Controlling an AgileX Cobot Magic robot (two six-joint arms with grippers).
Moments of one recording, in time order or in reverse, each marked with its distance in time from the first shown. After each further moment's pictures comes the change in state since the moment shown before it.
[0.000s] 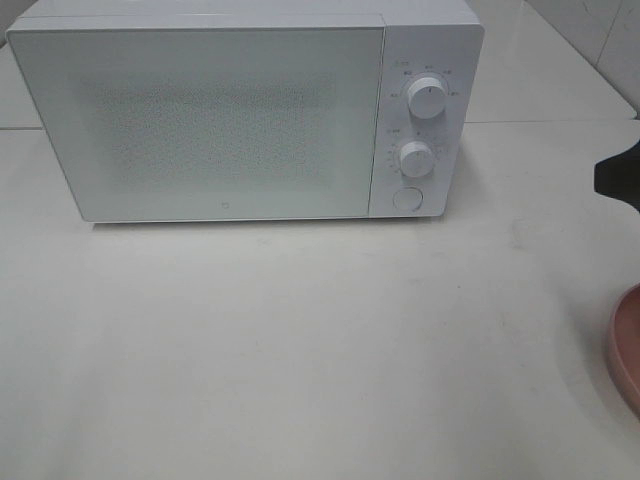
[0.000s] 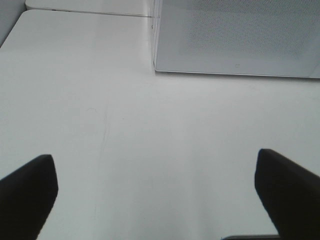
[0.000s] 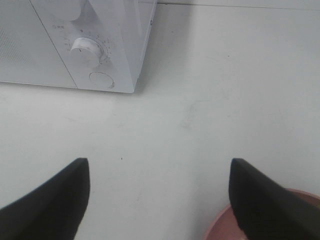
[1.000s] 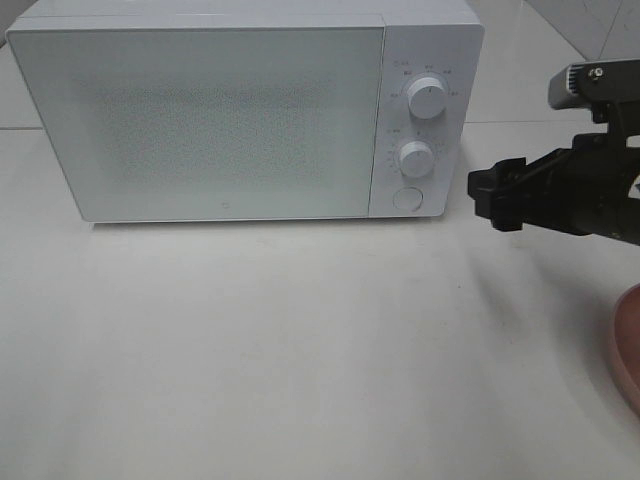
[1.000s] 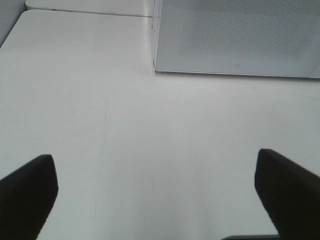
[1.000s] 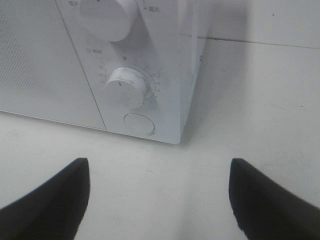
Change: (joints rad) left arm 0.000 0.000 0.000 0.000 0.000 0.000; right arm 0.154 0.482 0.094 0.098 -0.729 -0.078
